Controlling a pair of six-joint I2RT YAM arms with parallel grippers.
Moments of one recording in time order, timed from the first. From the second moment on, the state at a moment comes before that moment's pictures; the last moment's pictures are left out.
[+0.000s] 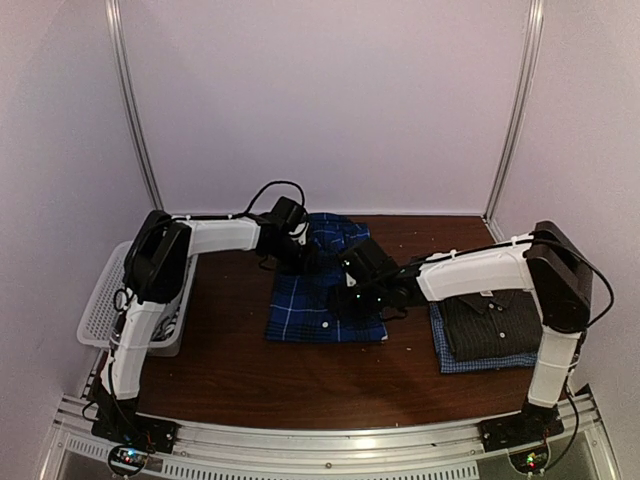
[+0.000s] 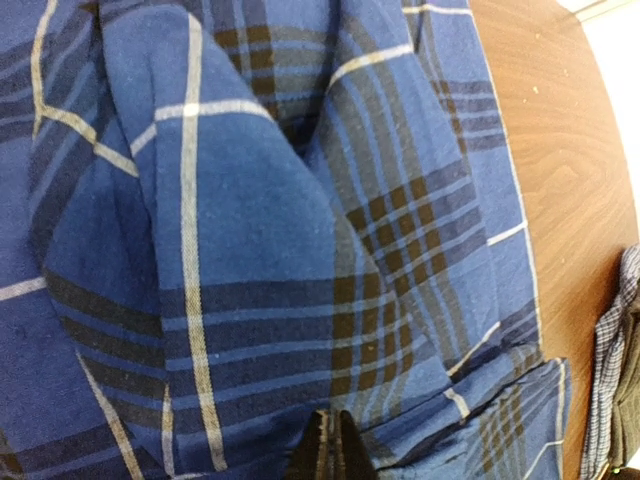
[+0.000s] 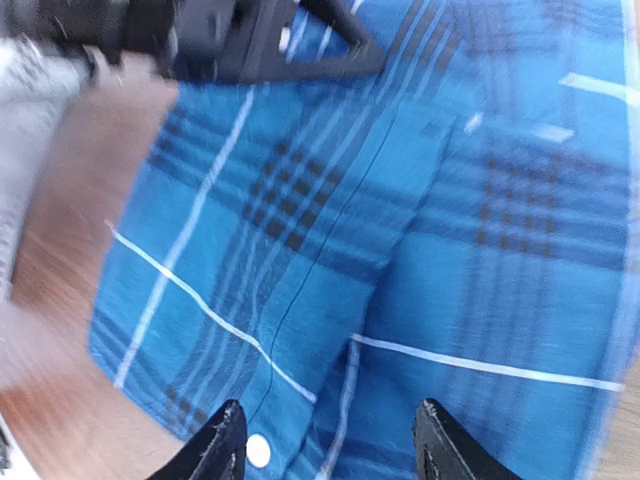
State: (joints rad) left arm -0.62 2.37 1.86 -0.40 0.27 -0.53; right arm 0.90 1.90 1.22 -0.17 0.11 0.60
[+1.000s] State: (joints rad) left arm -0.60 1.63 0.93 -0.24 0.25 -0.58; right arm 0.80 1.62 0.86 -0.07 0.02 0.69
